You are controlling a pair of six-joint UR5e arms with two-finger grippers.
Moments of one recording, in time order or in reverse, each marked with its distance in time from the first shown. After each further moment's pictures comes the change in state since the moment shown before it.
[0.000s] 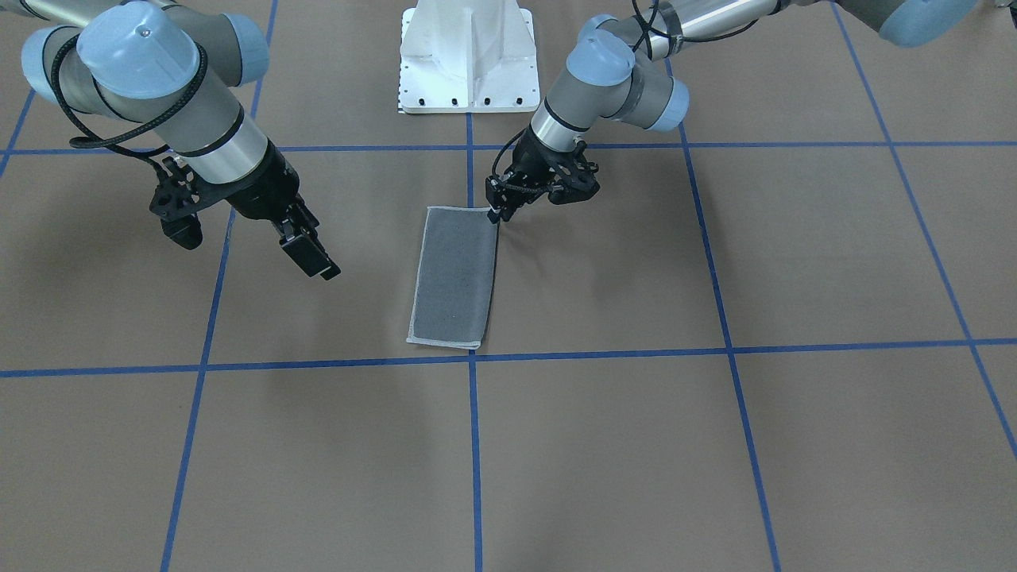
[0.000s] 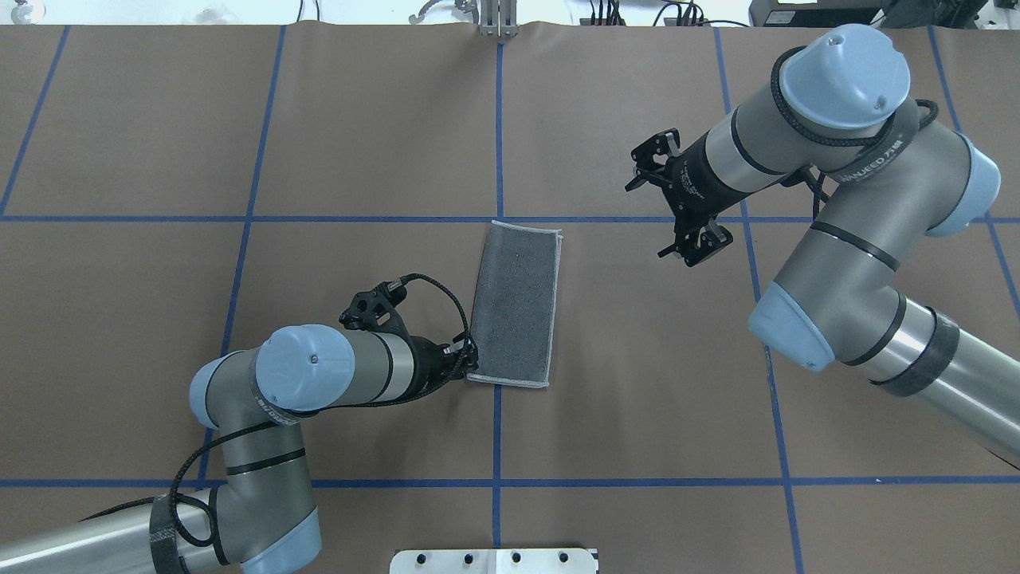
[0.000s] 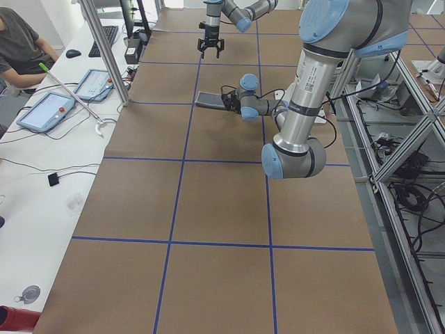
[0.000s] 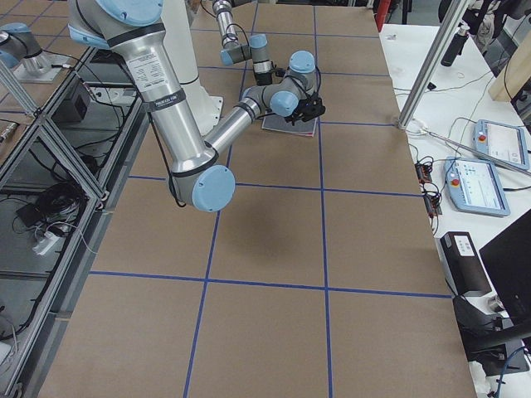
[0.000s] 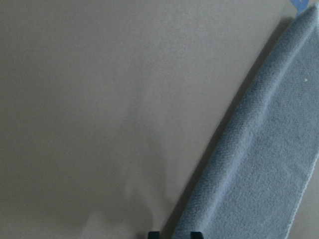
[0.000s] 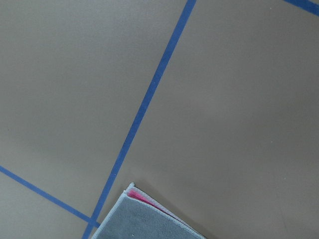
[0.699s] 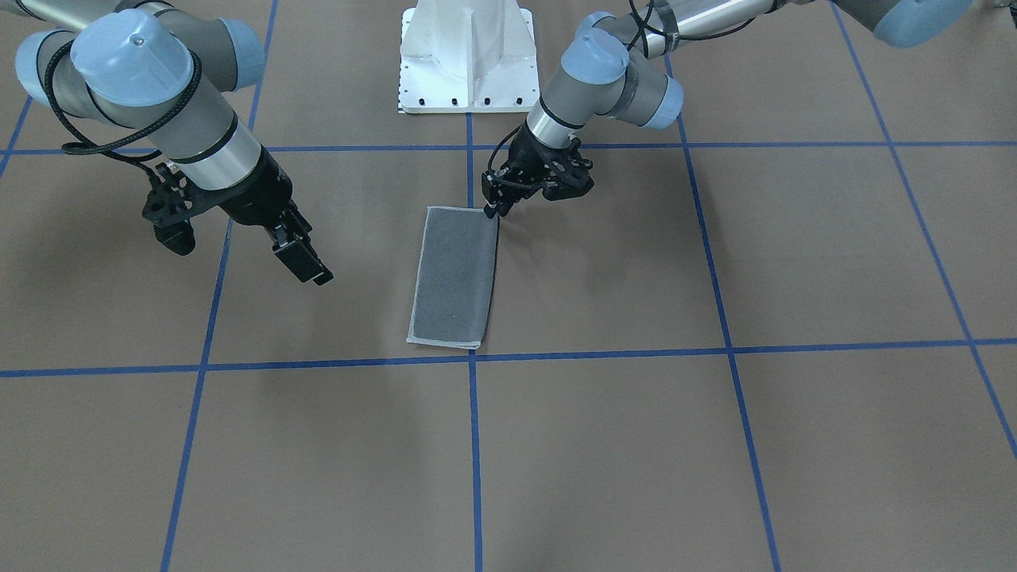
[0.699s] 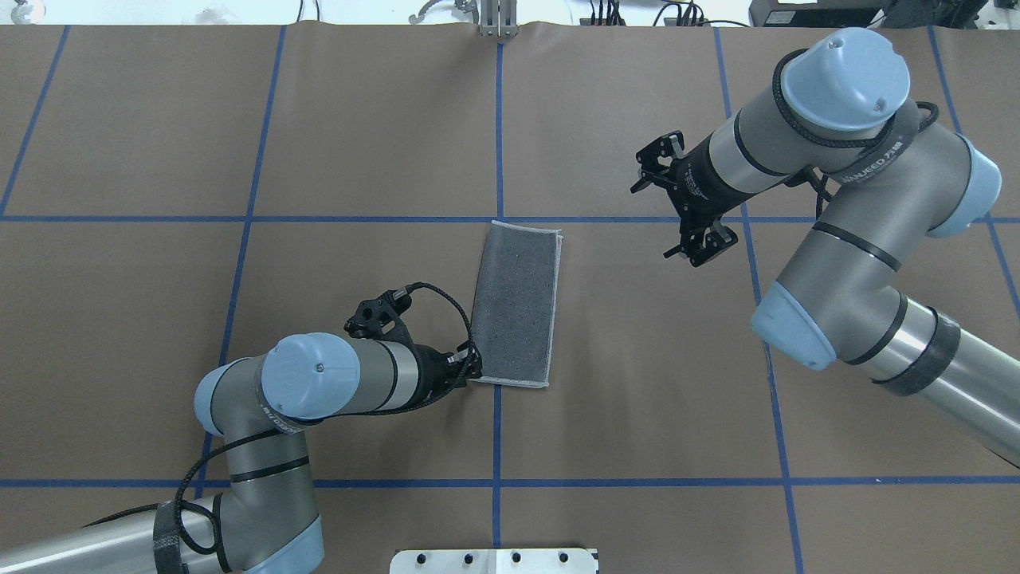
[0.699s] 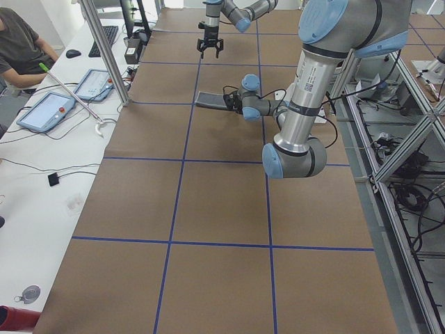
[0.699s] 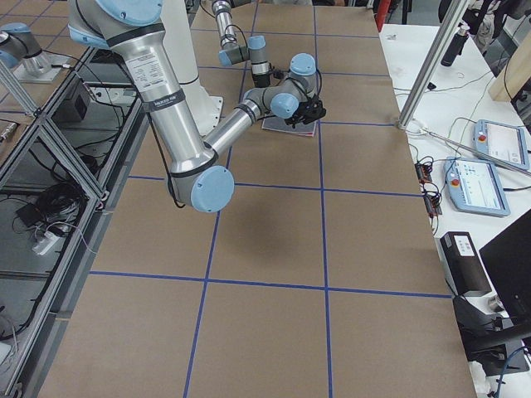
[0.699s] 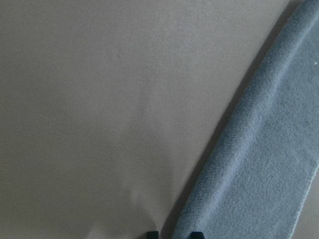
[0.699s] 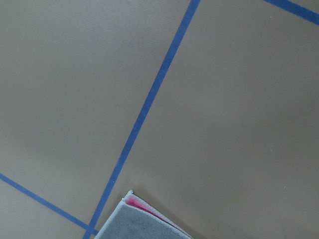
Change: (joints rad) left arm 0.014 -0.004 0.006 0.000 0.000 0.000; right arm 0.003 -0.010 -0.009 0.000 -0.002 -0.025
